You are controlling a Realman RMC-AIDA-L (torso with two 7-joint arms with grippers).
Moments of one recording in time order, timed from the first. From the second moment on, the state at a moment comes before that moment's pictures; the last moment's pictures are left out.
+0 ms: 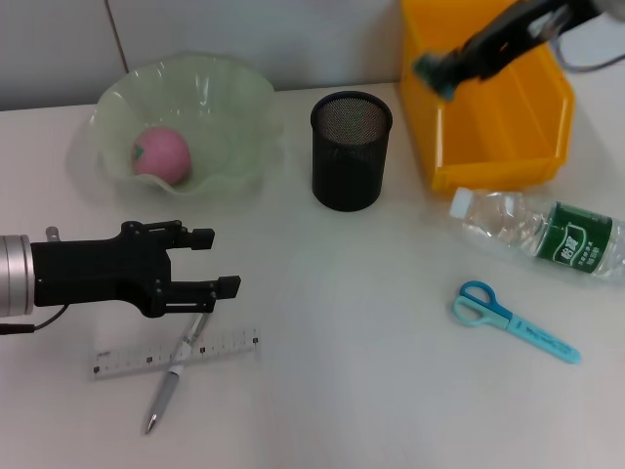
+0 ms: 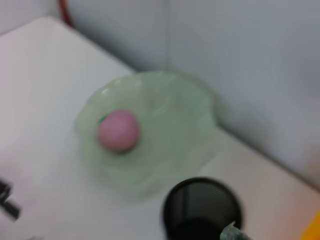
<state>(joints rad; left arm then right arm) -0.57 -1.97 1.06 0.55 1.78 1.44 -1.35 0.90 2.02 -0.80 -1.29 -2.58 -1.66 2.30</state>
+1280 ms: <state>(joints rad) -0.57 -1.96 1.06 0.55 1.78 1.44 -1.35 0.87 1.97 -0.73 -0.89 -2.68 -1.18 2.33</state>
